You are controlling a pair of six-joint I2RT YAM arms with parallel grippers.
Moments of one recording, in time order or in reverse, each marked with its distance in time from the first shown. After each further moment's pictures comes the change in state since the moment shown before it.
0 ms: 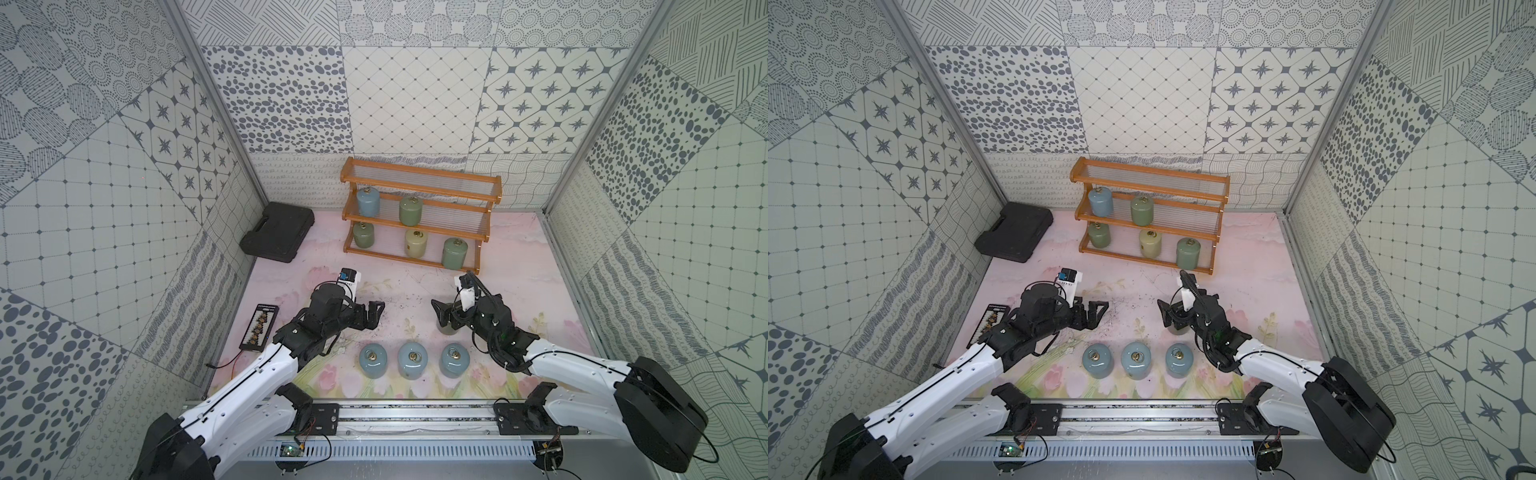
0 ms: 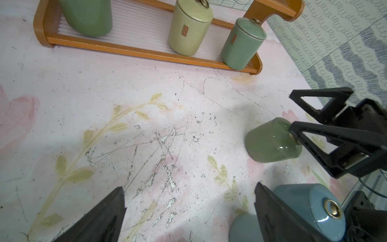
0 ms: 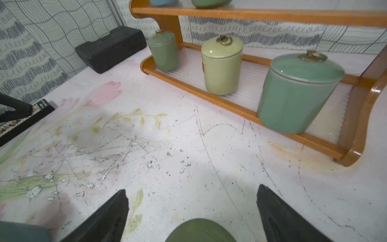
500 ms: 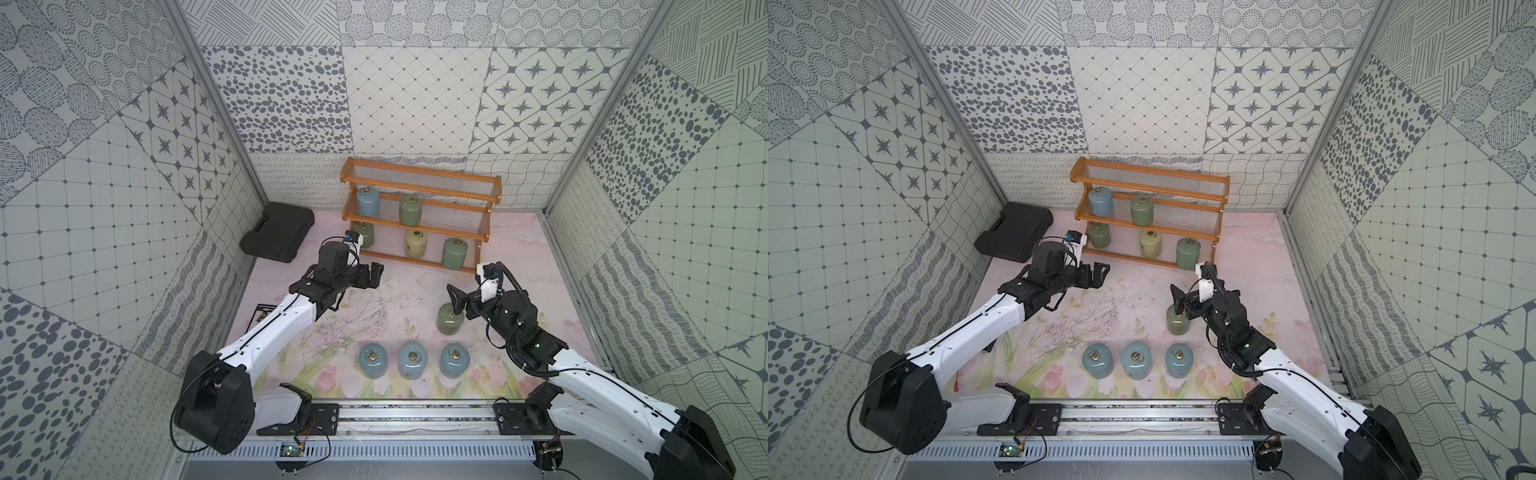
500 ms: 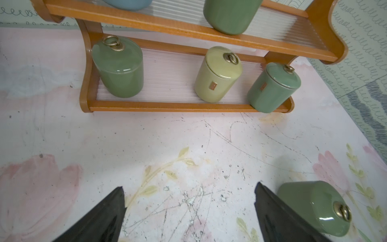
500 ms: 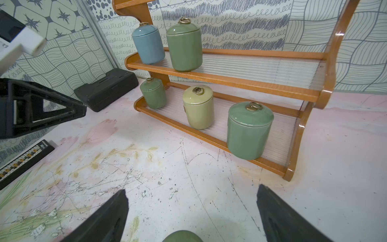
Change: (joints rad) left arm 0.156 0.386 0.338 0.035 0.013 0.134; right arm -0.086 -0.242 0.055 -0.195 0.029 -0.001
